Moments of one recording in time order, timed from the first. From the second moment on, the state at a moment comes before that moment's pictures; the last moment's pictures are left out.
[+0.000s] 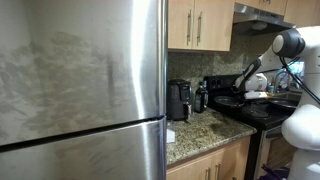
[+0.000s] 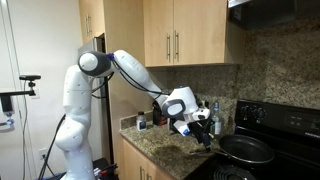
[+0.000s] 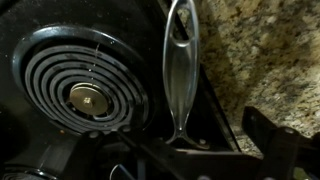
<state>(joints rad) -0.30 0.15 -0.28 -2.21 -0.04 2.74 -0.12</state>
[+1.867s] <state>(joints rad) -0.29 0.18 -0.28 -2.20 -0.02 2.76 0.01</state>
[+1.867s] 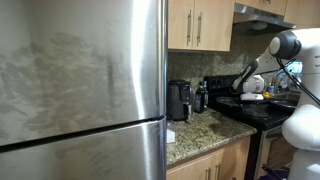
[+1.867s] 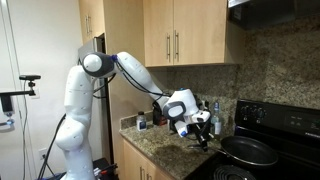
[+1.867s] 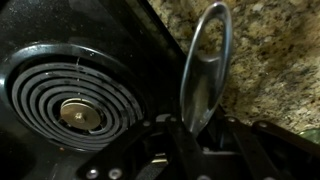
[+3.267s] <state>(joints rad) -0.28 0.27 -0.25 -2.12 -0.01 2.88 0.01</state>
